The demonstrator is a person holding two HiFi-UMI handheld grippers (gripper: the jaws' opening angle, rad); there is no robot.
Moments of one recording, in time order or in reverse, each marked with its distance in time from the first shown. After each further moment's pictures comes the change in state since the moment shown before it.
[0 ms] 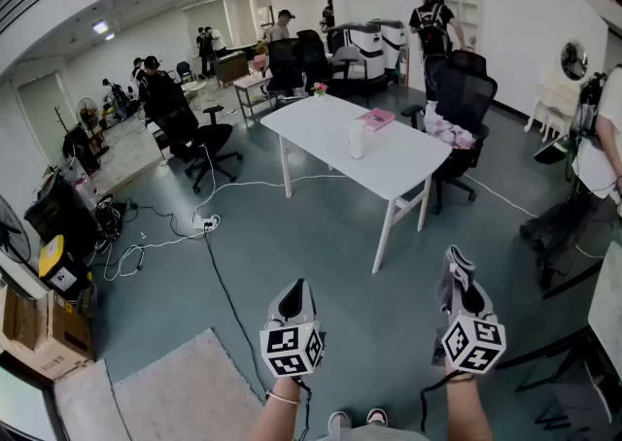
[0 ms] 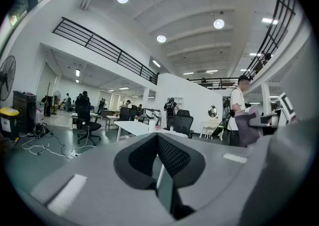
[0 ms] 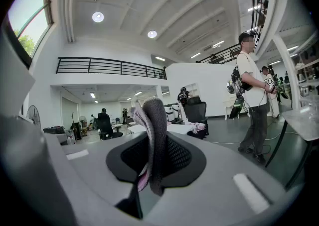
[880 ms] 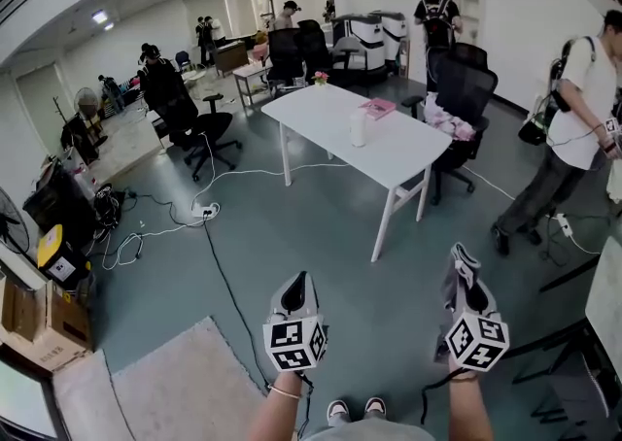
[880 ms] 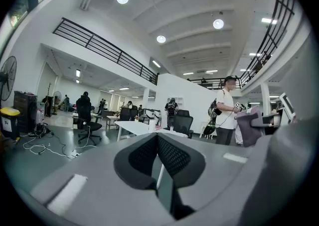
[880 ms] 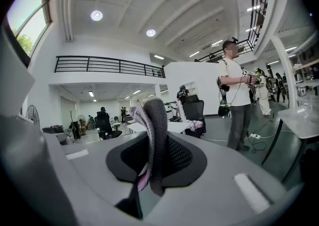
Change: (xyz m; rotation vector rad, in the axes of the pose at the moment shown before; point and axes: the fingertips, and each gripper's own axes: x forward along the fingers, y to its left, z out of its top) left arm -0.021 0.002 -0.004 0.004 -0.010 -0.001; right arm -0.026 0.002 -0.011 0.010 0.013 -0.019
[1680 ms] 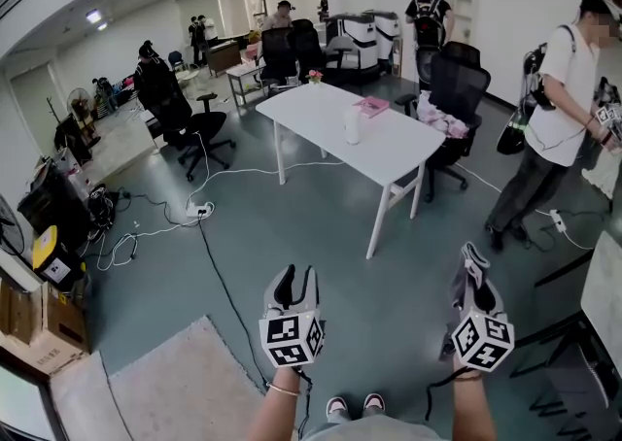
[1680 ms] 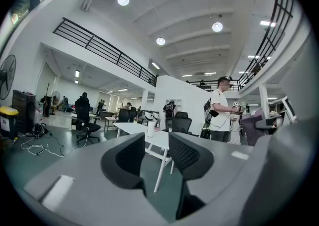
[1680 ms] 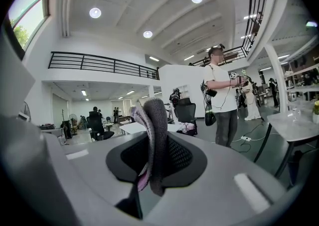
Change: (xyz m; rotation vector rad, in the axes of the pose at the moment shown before) left arm -0.009 -0.002 0.009 -0.003 -0.018 -0.016; right arm -0.029 -0.022 0.005 -0.010 -0.020 -0.089
